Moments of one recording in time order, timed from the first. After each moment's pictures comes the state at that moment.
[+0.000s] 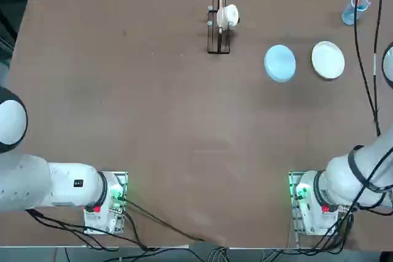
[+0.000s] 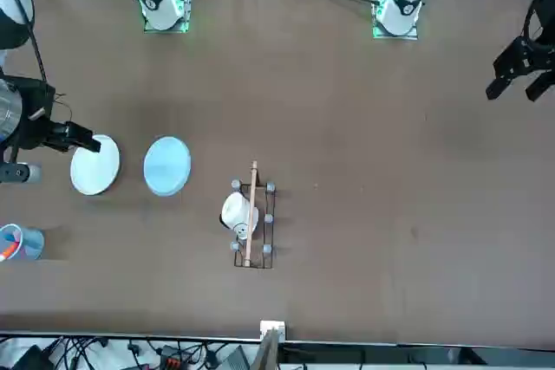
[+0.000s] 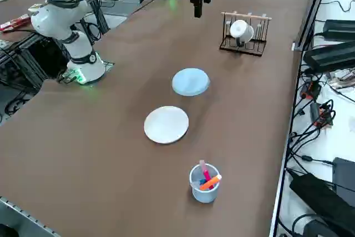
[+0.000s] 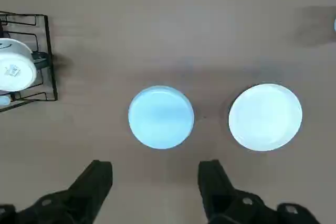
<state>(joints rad) -0.16 0.38 0.27 -1.18 -0.03 1.46 0.13</state>
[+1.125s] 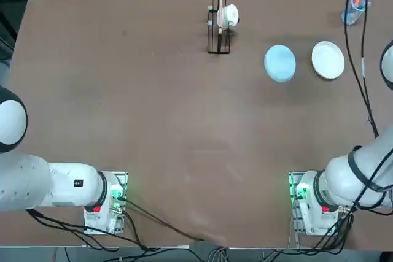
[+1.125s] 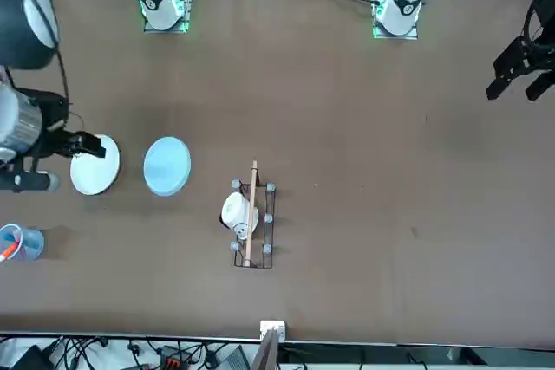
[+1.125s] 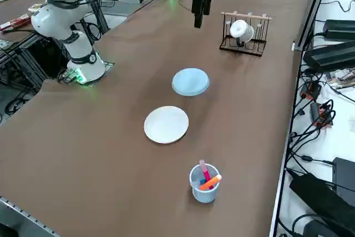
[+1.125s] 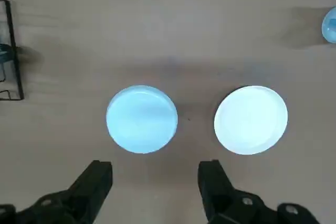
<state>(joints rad) -0.14 0.38 0.27 -1.29 -0.12 1.54 0.12</state>
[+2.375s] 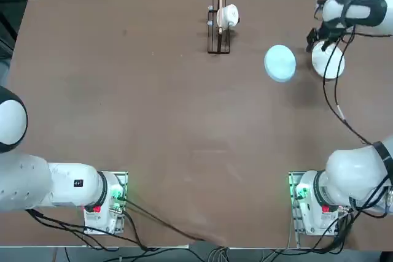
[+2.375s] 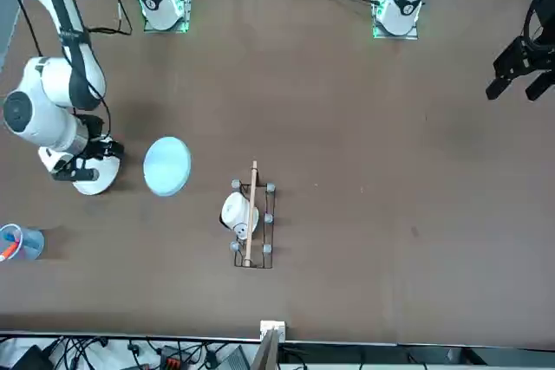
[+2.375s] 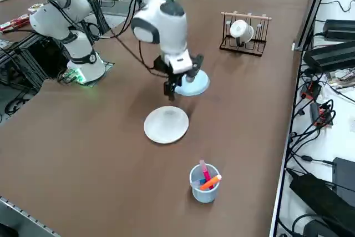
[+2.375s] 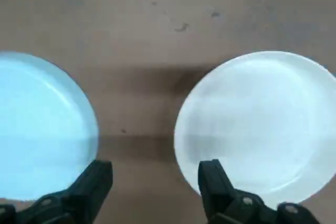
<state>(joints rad) -0.40 0.35 0.26 -2.09 -0.12 2.33 -0.08</state>
